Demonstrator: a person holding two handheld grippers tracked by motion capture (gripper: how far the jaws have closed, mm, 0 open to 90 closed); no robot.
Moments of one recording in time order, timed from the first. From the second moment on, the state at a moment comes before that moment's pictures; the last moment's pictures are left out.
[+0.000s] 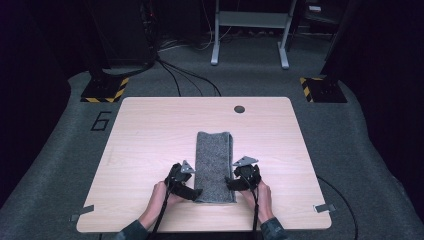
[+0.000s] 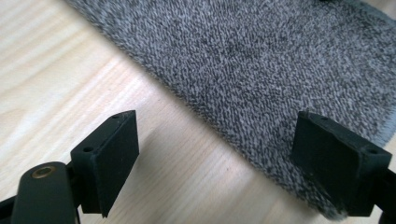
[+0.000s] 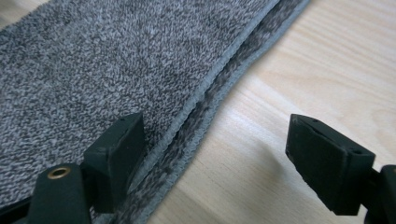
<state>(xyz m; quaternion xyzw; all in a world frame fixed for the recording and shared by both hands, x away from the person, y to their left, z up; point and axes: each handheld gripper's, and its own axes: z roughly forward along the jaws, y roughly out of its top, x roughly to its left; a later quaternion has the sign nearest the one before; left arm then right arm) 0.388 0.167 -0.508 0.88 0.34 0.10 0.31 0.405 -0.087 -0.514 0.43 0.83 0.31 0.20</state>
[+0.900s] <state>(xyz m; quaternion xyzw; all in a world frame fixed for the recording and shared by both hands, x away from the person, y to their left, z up) 0.457 0.193 -0.487 0.84 0.40 0.10 0.35 0.449 -0.099 -0.483 0.42 0.82 0.36 0.15</state>
